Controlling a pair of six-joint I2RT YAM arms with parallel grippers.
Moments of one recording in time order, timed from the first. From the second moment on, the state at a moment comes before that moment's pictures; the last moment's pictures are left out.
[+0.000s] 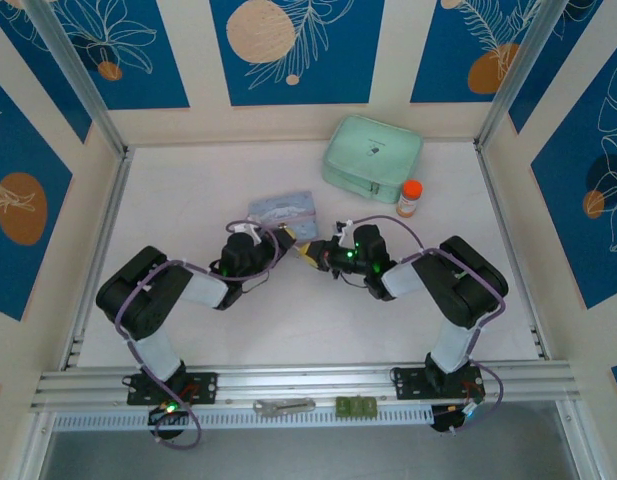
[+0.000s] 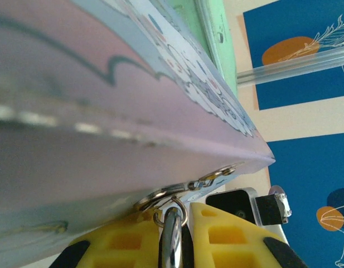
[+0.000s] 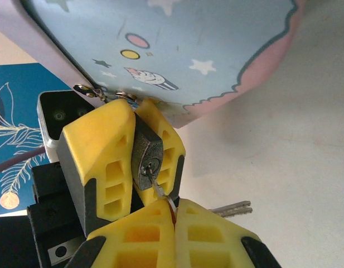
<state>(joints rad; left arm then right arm) -0.60 1.73 0.53 0.96 0.14 -1.23 0.57 1.77 0.57 0.89 -0.58 1.40</state>
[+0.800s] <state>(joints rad) -0.60 1.78 0.49 1.05 0.00 -1.23 0.56 1.91 0.76 0.76 -0.70 1.35</state>
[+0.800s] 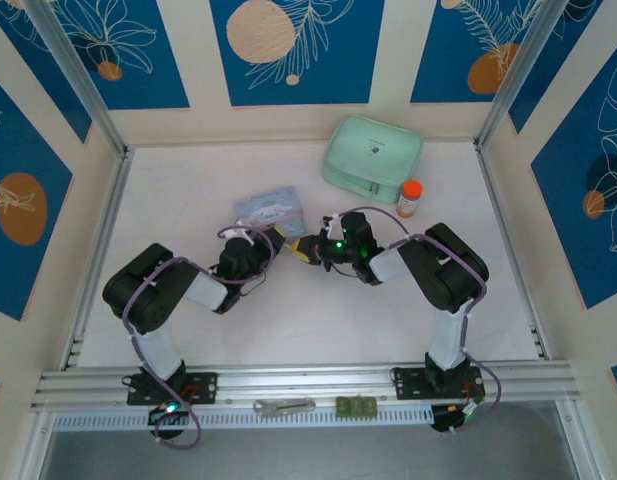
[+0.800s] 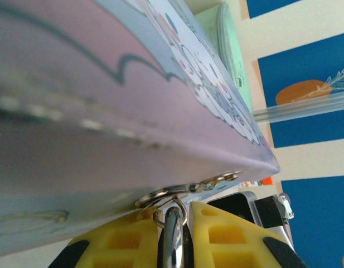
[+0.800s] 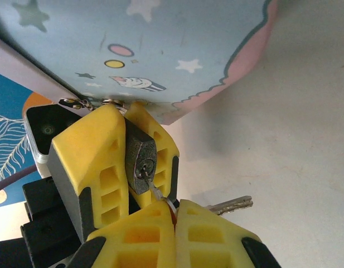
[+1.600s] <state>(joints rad) -0.64 1.62 0.48 0.85 0.07 -1.16 0.49 1.73 0.61 0.69 -0.74 1.11</state>
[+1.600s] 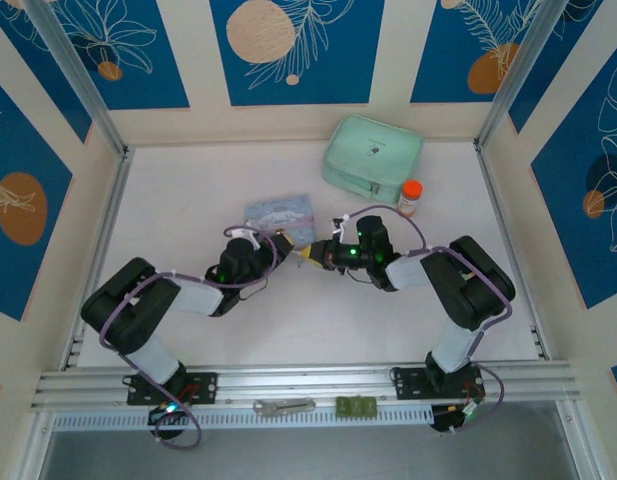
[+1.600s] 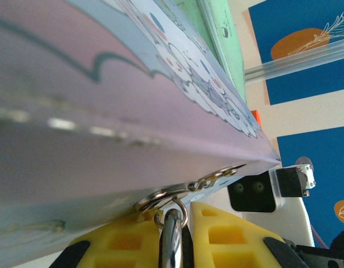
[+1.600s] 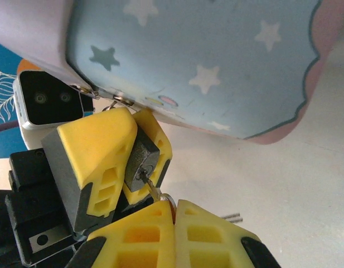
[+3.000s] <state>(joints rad) -0.56 1.80 0.45 1.11 0.16 -1.52 0.58 1.75 0.53 0.98 -0.53 1.21</state>
